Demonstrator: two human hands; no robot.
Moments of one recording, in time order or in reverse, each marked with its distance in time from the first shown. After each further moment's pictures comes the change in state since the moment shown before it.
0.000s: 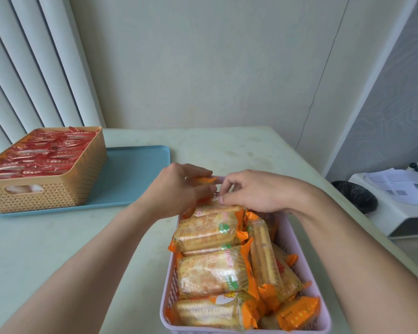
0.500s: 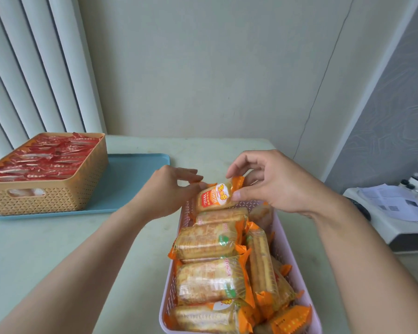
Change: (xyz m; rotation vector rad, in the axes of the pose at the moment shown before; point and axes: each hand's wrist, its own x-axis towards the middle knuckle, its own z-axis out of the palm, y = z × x) left_hand 0.004 -0.007 -0.013 0.031 0.039 0.010; right_hand -0.026 0.008 -0.025 0.375 0.266 -0.346
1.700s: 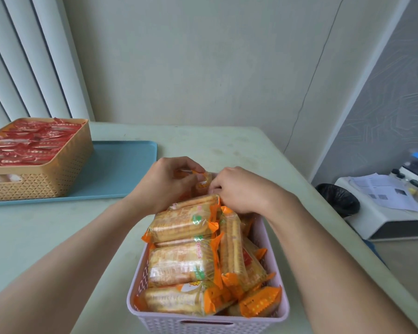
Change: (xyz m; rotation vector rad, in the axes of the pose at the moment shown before) left_hand -0.007 0.019 0.031 -0.207 0.011 0.073; right_hand 0.013 0.025 0.034 -0.618 -0.177 0.196
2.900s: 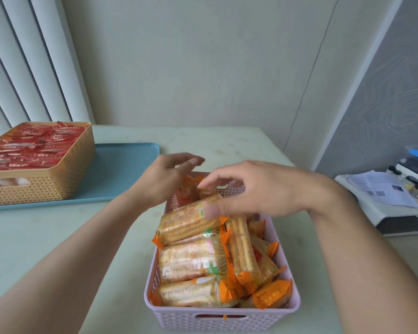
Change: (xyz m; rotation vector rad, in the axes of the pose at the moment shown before) left_hand 0.001 0.003 -0.018 -0.092 -0.063 -0.115; right_hand -0.056 -0.023 -0.049 0.185 -0.172 -0.157
